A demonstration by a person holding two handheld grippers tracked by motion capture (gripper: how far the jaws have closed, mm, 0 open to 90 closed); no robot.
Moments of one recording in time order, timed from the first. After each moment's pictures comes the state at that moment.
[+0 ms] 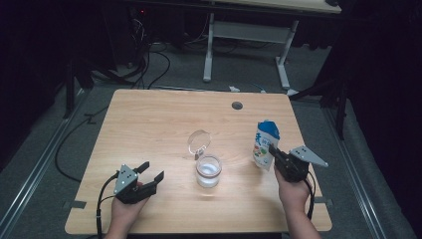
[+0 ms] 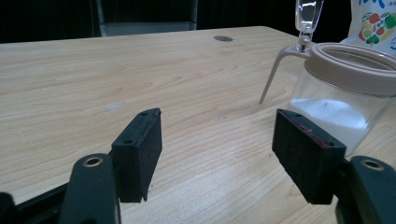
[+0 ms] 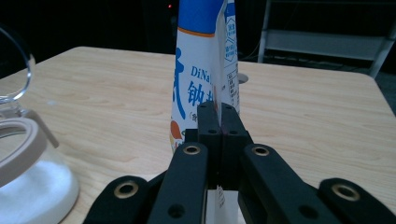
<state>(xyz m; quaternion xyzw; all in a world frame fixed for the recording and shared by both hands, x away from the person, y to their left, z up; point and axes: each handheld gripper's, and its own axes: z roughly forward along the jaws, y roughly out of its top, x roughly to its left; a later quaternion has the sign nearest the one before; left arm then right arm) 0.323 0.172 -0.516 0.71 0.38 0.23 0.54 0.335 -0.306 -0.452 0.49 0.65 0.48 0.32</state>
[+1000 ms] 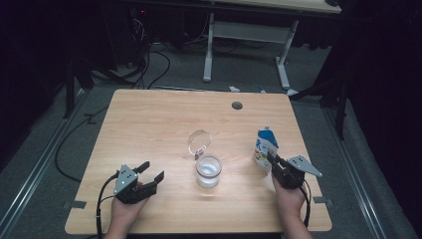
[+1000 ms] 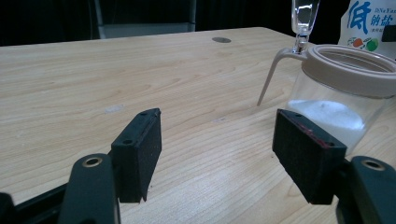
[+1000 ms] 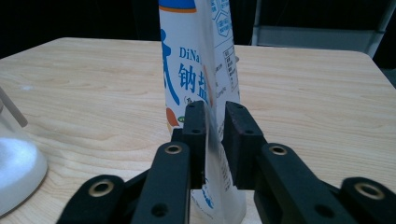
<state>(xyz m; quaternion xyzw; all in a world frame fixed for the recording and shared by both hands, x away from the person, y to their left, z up) 0.322 0.172 -0.515 0.71 0.38 0.23 0.54 0.333 -0.313 -0.499 0.50 0.64 0.48 0.32</state>
